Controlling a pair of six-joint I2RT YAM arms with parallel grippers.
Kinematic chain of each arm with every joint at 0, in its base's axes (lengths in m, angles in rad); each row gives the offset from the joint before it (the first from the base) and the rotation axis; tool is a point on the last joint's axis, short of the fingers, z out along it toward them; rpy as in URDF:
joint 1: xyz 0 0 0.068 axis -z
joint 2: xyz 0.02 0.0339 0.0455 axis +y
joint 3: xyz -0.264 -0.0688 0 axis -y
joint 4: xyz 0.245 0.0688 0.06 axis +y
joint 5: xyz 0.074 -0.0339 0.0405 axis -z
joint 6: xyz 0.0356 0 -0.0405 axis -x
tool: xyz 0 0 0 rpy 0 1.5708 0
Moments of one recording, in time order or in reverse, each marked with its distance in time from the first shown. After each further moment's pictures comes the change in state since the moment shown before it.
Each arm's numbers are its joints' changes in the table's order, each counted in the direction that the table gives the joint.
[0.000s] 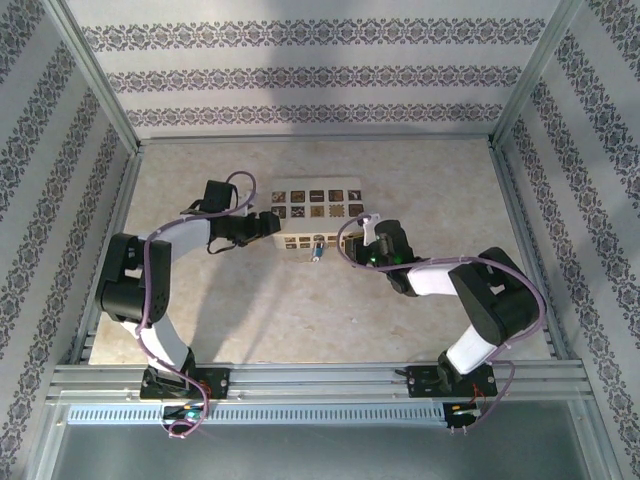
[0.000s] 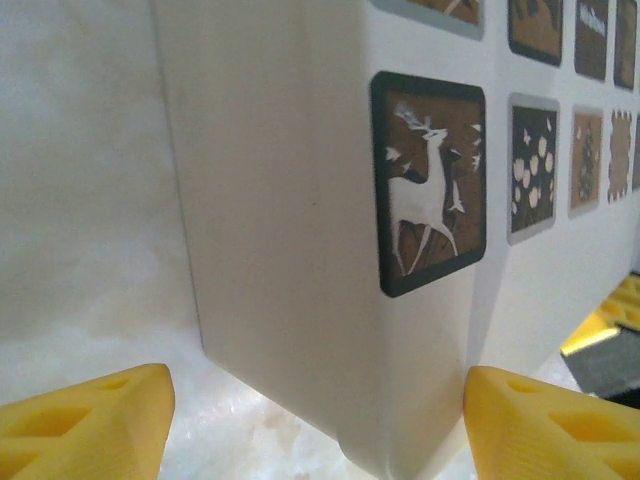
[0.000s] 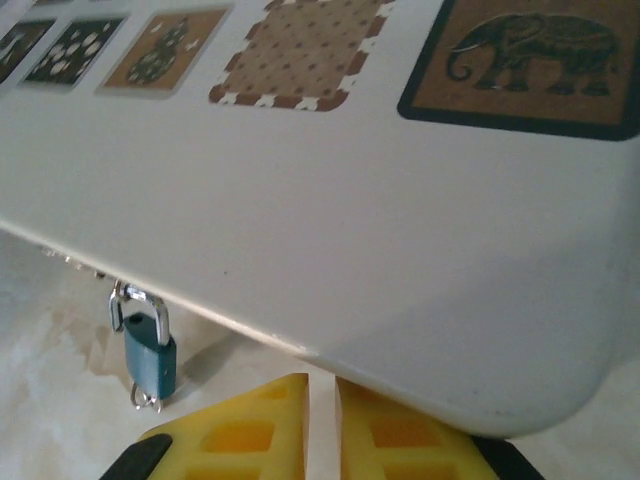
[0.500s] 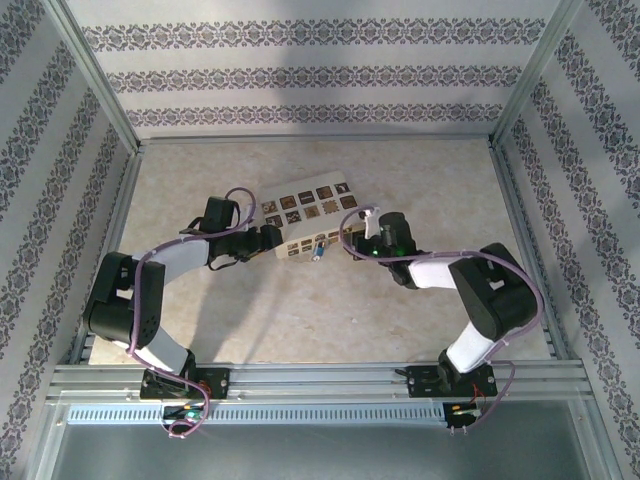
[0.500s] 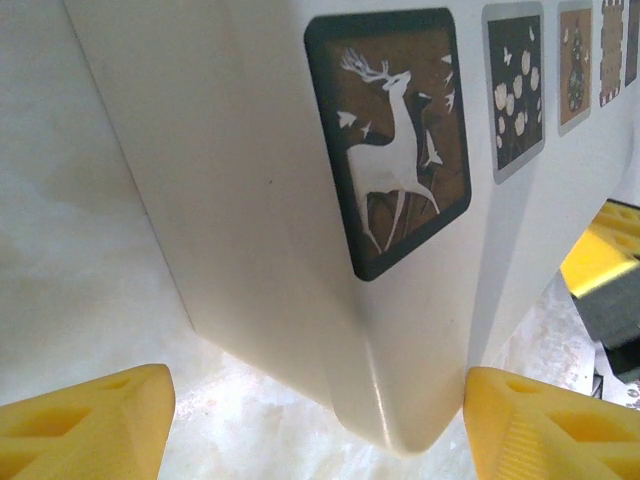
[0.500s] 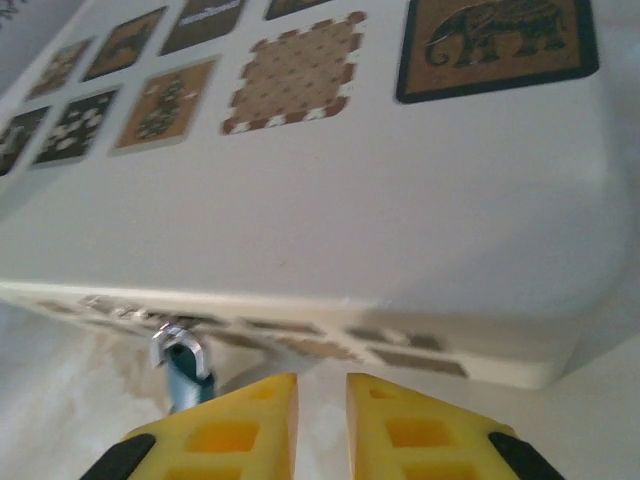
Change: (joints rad) left arm 0.047 -0.126 -0.166 -0.096 -0.029 0.120; right arm 0.040 -0.013 0.014 -0.003 -0.125 -0.042
